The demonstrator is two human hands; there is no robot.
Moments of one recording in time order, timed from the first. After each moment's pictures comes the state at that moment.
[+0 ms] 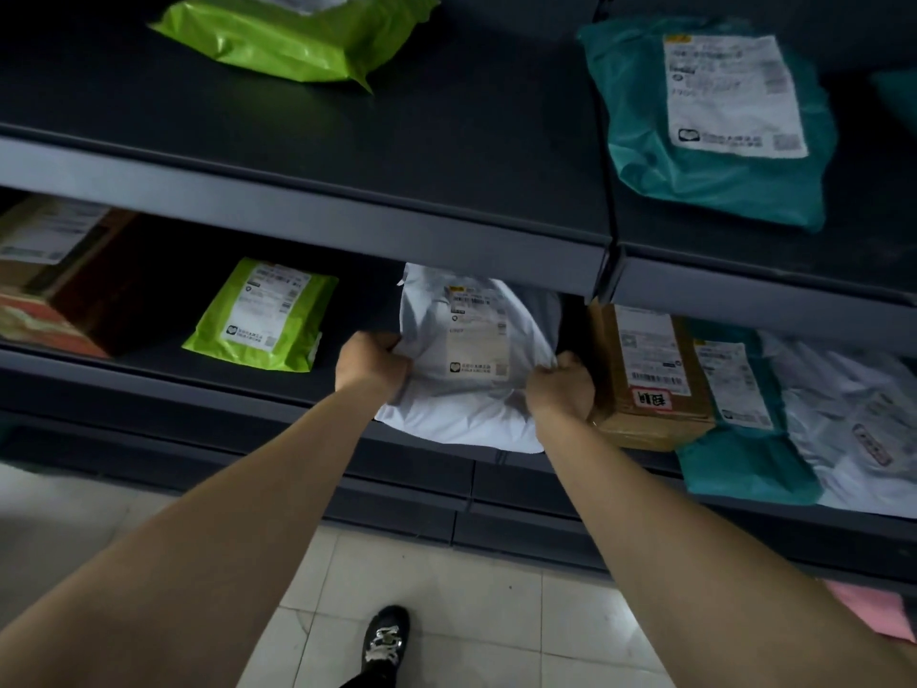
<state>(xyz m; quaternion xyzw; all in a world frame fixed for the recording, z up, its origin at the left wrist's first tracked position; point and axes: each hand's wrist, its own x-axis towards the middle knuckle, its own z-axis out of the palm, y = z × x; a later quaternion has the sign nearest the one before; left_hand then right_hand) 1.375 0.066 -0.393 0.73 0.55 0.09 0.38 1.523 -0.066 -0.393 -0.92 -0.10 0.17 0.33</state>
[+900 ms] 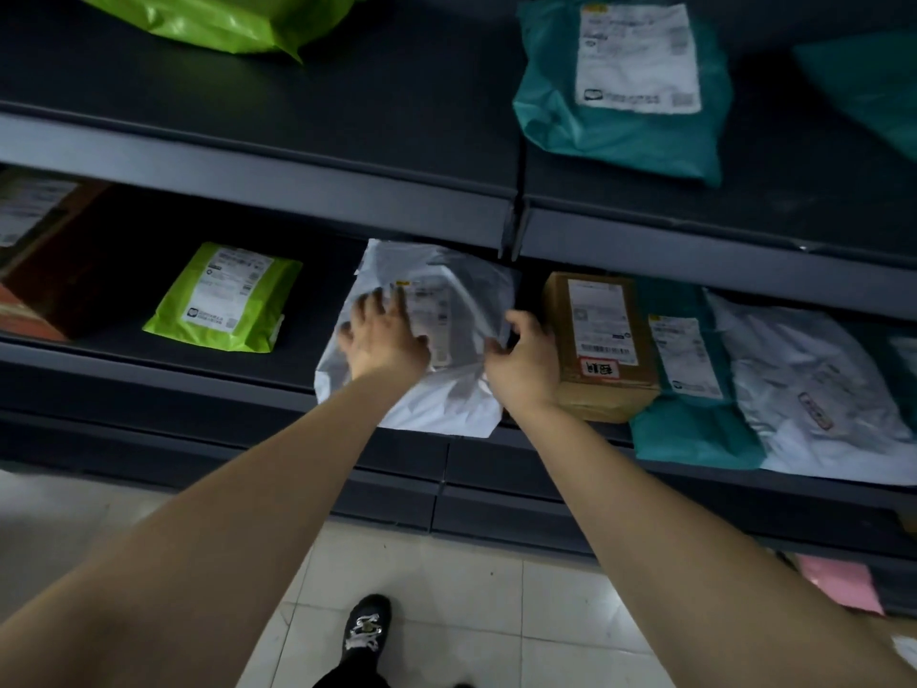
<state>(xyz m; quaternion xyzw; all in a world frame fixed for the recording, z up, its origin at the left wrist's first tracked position) 1.423 0.007 -0.378 0.83 0.52 0.04 0.19 1.528 -0.099 -0.379 -0.87 -0.27 0.16 0.38</state>
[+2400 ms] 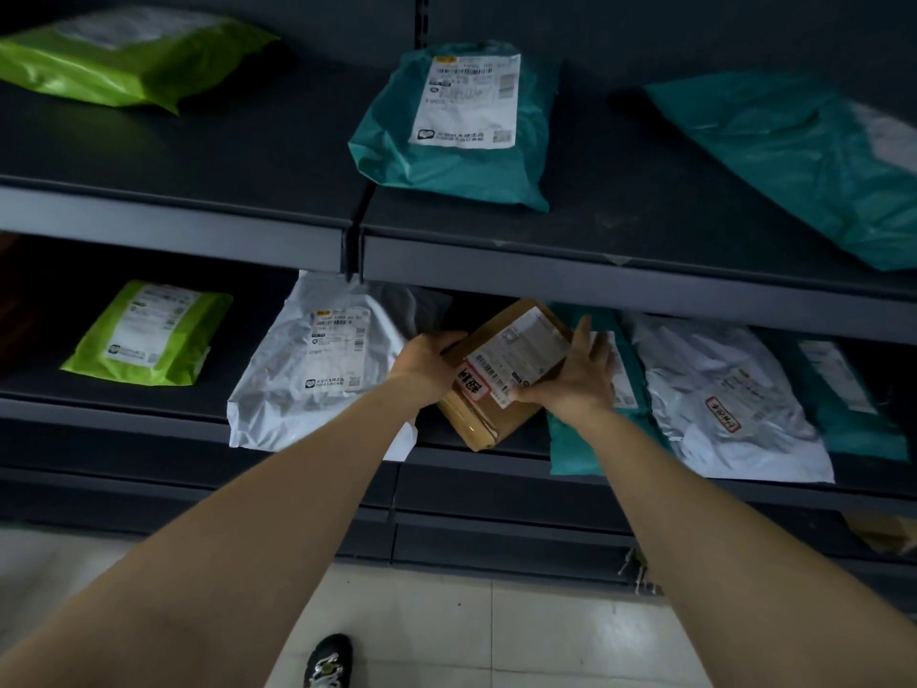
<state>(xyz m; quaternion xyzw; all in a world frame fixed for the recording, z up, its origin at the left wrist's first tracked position) 1.519 -0.067 -0.362 0.79 0.39 0.07 0.46 1.650 -0.200 -0.361 -0.92 -0.21 0.22 0.23</state>
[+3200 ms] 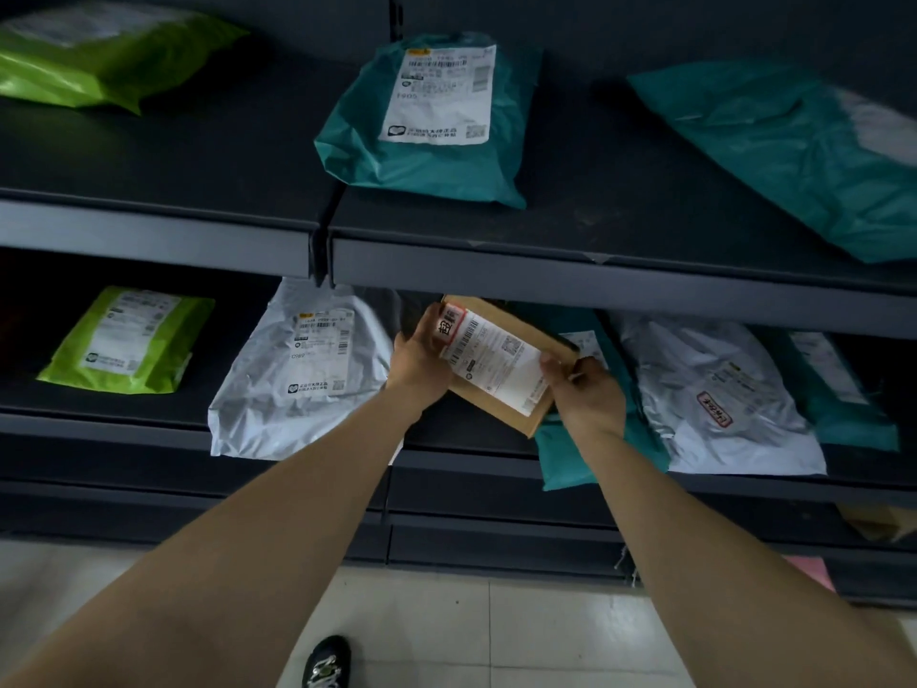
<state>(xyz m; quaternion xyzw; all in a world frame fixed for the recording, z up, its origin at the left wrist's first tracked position) 1.539 -0.069 -0.381 0.77 0.44 0.10 0.45 1.654 -0.224 -0.387 -0.91 -0.14 0.12 0.37</state>
